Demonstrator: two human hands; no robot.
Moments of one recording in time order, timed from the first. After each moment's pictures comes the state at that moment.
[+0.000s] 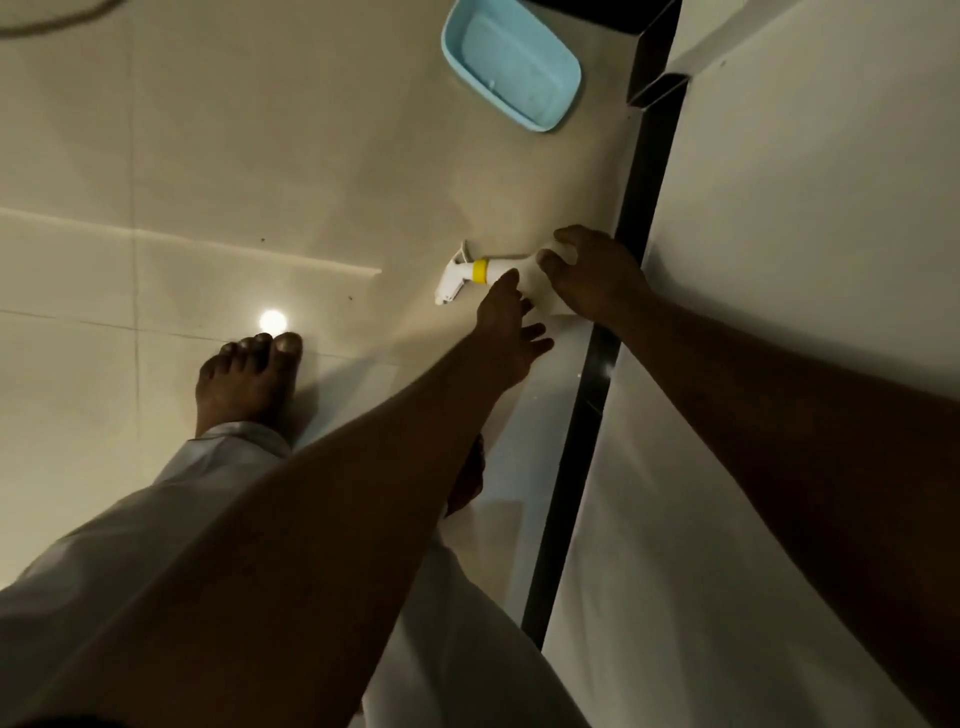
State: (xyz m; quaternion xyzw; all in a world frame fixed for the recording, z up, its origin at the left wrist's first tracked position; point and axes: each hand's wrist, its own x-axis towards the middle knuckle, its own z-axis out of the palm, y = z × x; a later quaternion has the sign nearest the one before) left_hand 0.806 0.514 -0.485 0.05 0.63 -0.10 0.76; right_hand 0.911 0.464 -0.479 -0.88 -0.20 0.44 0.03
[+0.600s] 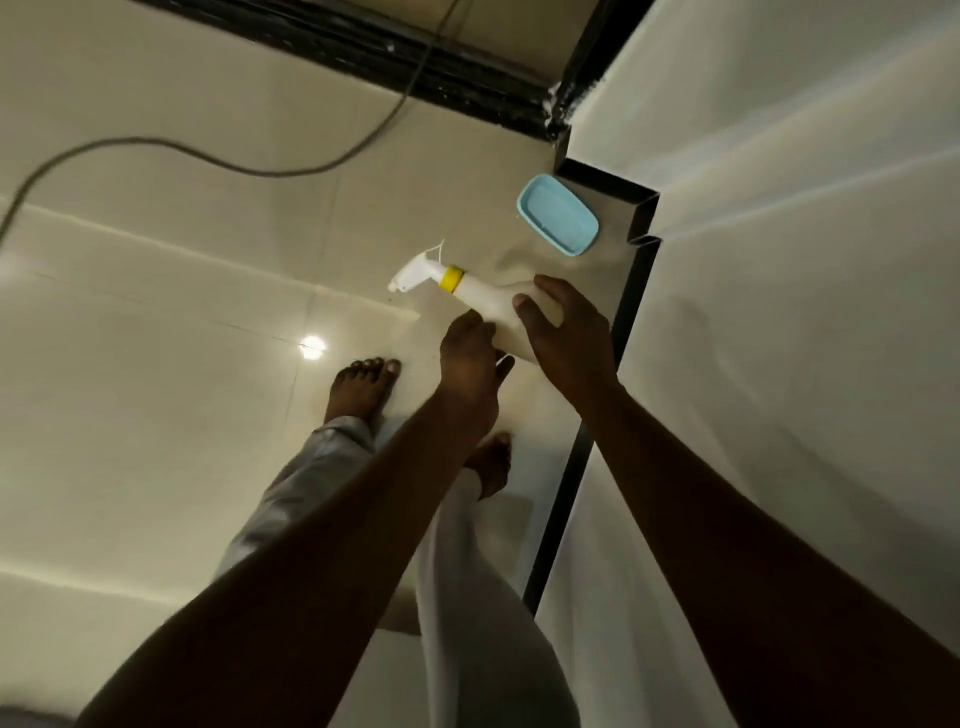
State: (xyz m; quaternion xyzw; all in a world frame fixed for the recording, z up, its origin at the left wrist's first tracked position) left_hand 0.735 0.609 -0.237 0.13 0.64 0.09 0.75; right_hand 0.829 0.554 -0.236 -0.88 -0.18 0.38 0.23
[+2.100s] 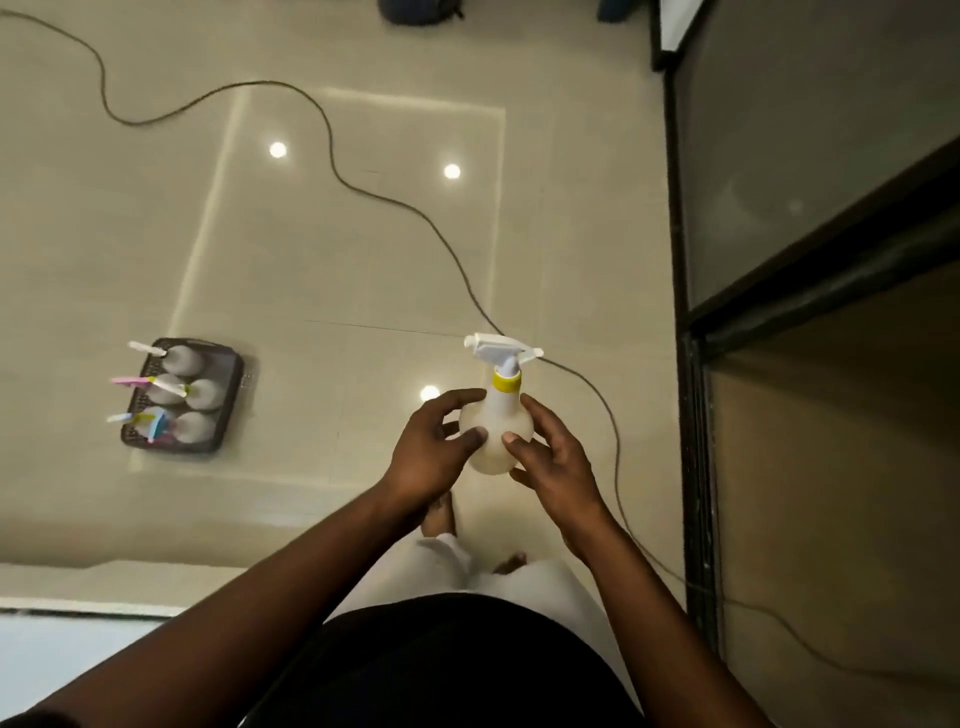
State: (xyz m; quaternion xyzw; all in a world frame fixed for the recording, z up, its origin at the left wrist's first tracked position) left_hand 0.182 0.789 0.240 0.14 0.73 0.46 0.49; right_hand 0.331 0.881 0.203 -0.50 -0.53 0.68 0.07
